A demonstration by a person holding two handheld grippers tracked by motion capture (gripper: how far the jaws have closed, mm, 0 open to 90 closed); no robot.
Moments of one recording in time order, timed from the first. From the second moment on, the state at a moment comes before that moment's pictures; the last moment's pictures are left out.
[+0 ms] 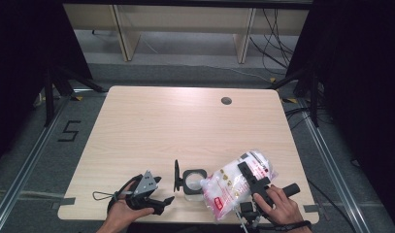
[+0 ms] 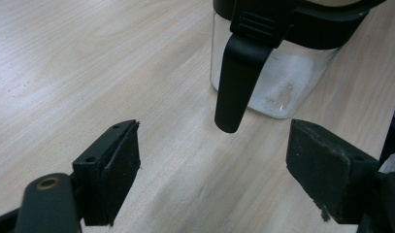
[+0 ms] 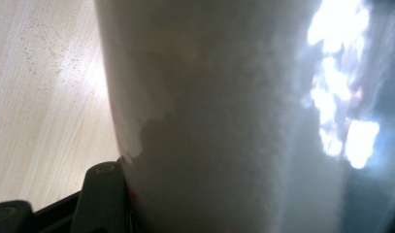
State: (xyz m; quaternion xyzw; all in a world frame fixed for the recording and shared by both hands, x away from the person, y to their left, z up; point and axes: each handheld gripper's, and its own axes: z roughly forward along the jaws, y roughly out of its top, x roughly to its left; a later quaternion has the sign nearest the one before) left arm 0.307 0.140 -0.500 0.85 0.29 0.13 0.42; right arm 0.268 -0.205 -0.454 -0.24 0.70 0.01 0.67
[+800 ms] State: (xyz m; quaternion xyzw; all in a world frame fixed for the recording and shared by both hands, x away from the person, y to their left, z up) left arm 0.307 0.140 -0.500 0.85 0.29 0.14 0.42; right arm 0.268 -0.207 -0.450 -0.23 0.69 0.01 0.68
